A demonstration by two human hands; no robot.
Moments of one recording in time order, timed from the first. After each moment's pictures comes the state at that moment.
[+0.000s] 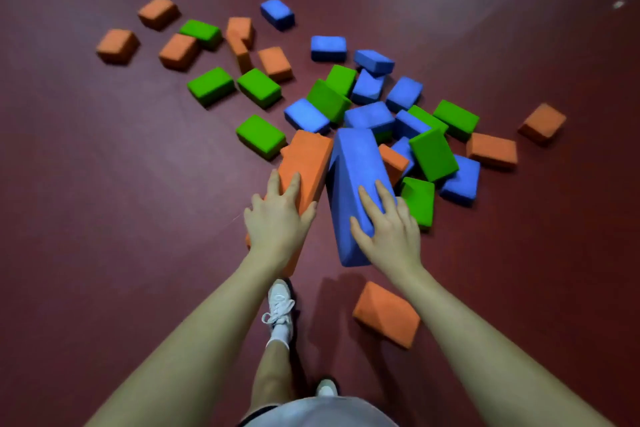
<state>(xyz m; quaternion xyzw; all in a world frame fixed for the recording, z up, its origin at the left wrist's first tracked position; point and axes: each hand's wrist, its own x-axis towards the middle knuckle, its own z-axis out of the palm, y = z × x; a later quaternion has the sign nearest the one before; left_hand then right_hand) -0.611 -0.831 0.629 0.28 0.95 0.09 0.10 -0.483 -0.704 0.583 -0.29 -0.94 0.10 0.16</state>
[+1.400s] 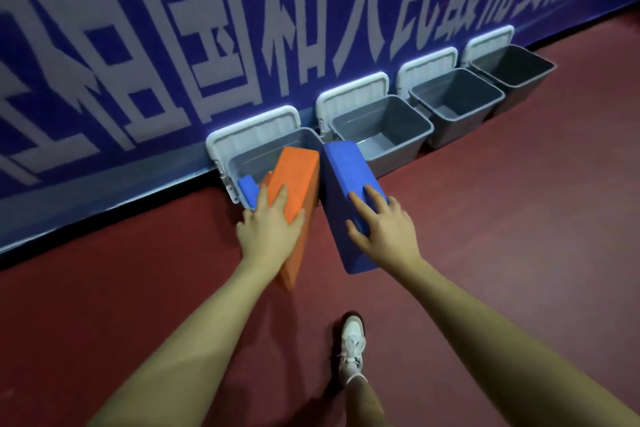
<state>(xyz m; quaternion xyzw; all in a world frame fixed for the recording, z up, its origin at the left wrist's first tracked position) -0.460 -1.883 0.695 -0.61 0.78 0.12 -0.07 -0.645 -1.806 0.645 0.62 -0.75 0.19 0.06</state>
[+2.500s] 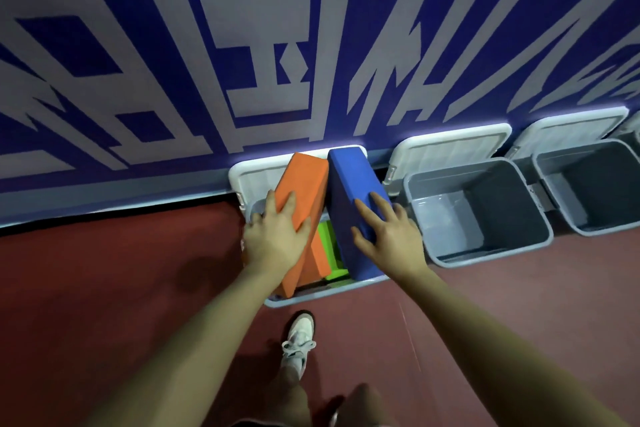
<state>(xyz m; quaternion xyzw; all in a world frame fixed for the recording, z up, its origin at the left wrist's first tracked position) -0.534 -2.424 0.584 -0.70 0.69 0.17 0.02 -0.730 -2.391 0.556 0.72 -0.68 0.09 -0.05</state>
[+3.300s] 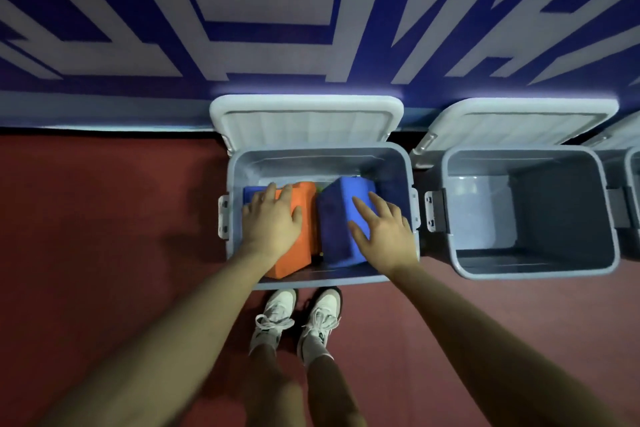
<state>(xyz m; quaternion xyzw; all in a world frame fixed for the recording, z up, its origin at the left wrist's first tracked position) -0.567 -2.492 0.389 -0.71 0.64 0.26 0.12 -0.763 -2.468 0.371 0.69 -0.67 -0.06 -0.26</state>
